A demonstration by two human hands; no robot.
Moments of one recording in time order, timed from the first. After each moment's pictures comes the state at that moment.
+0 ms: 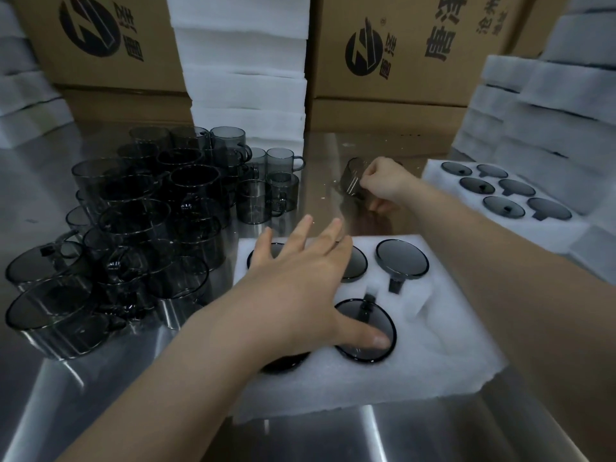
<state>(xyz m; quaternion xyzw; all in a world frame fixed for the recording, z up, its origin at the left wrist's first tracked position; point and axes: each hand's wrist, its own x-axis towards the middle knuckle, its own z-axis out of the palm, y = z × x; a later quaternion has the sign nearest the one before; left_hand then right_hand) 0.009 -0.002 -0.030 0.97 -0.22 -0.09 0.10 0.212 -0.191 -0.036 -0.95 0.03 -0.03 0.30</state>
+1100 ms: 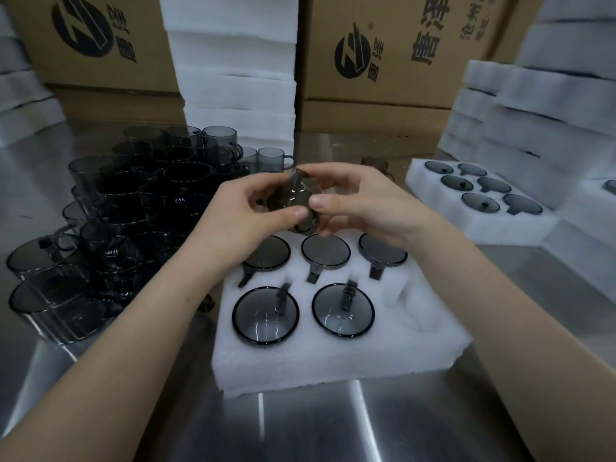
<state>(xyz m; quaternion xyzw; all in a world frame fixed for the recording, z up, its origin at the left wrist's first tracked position) 0.047 0.030 -0.029 0.76 -0.17 0.10 0.61 0.082 -0.165 -0.010 -0.72 -0.25 0.12 0.63</state>
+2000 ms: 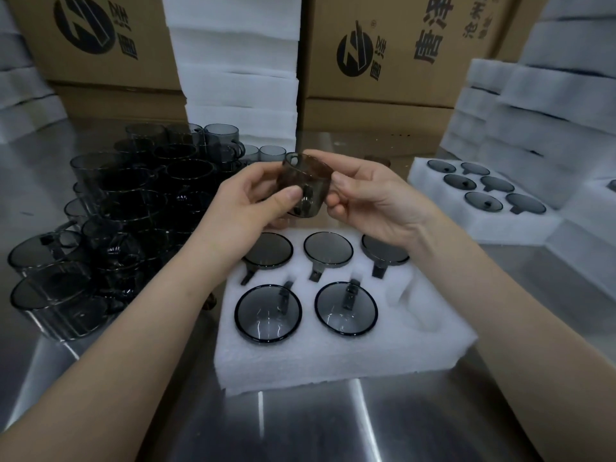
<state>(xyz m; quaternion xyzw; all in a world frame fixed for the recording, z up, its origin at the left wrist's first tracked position) 0.050 0.028 -0.034 0.70 -0.16 0.08 0.69 0.087 -0.165 -0.014 -0.57 -0.24 0.20 0.76</state>
